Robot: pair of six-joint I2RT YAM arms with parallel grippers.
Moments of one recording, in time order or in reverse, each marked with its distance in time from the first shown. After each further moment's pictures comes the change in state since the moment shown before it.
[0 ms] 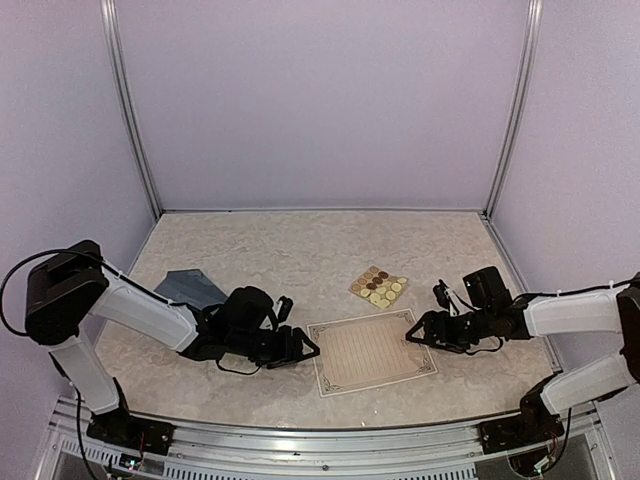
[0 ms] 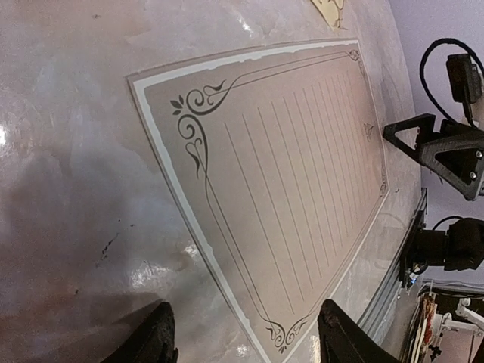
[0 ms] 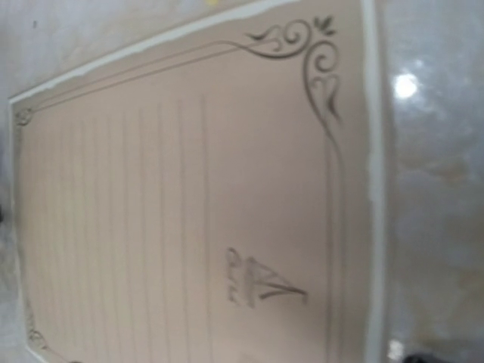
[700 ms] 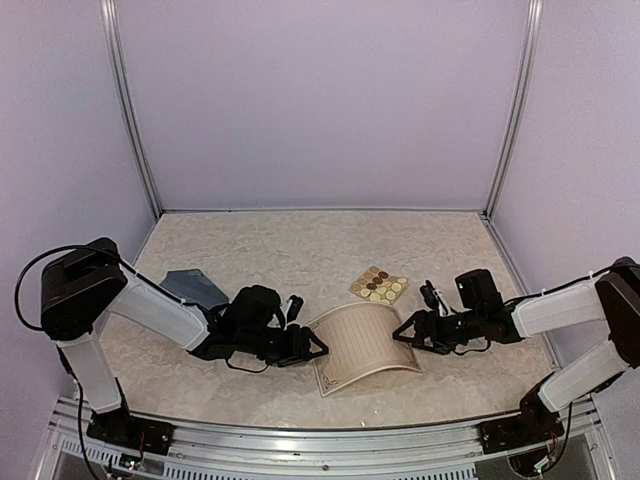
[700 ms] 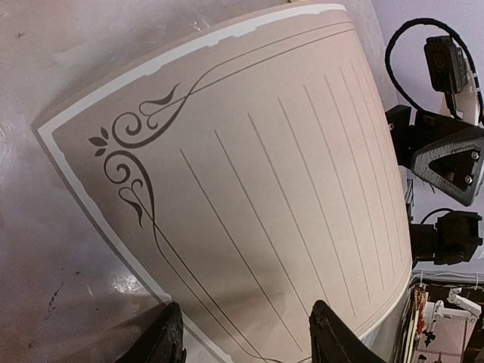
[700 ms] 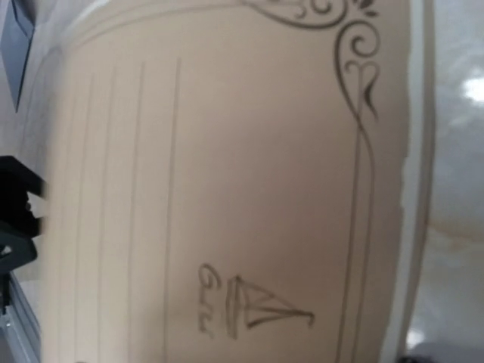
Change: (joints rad) left arm 0.004 0.103 0.048 0.090 0.067 0.014; right arm 0.039 0.123 -0.016 0.235 -0.142 0.074
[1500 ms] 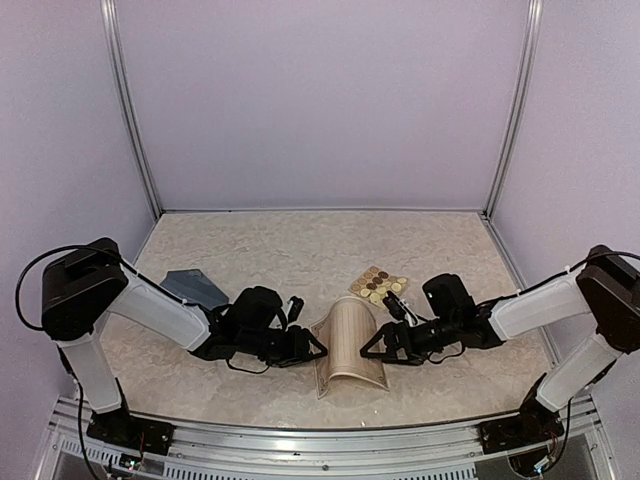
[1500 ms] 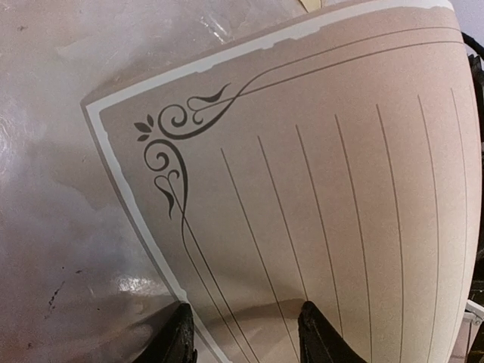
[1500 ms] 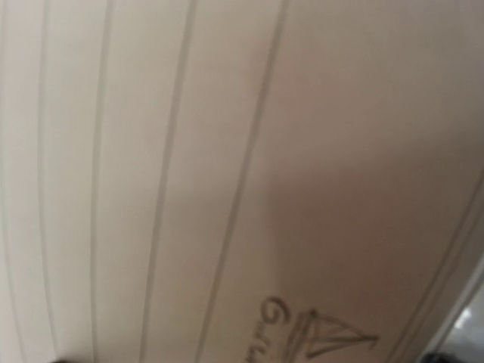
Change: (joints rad) left arm -0.008 0.005 0.008 -0.018 -0.019 0.002; right arm 0.229 0.117 0.088 0.080 -0.057 0.066
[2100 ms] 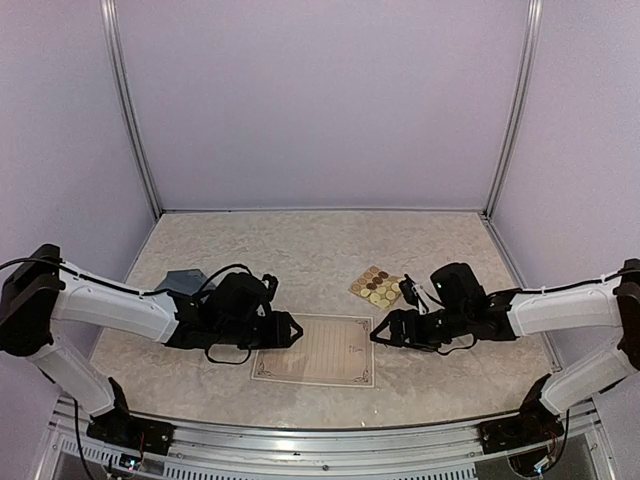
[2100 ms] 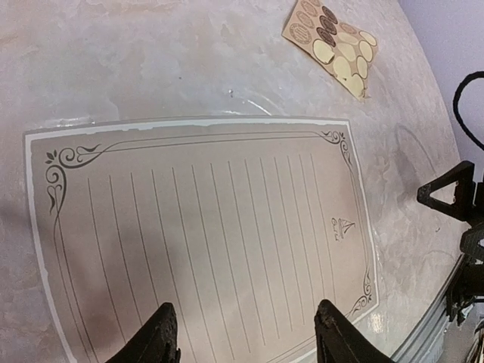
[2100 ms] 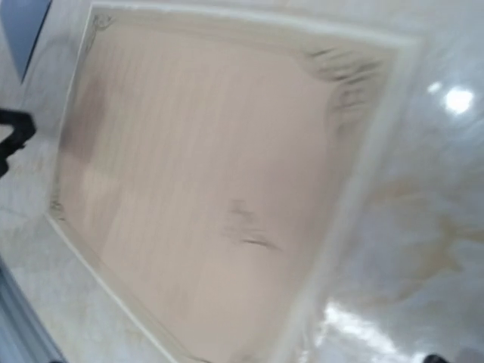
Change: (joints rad) left arm -0.011 -0.259 0.008 -0.343 -0.331 0.117; right arm 0.015 -0.171 0.044 -0.224 0.266 0.000
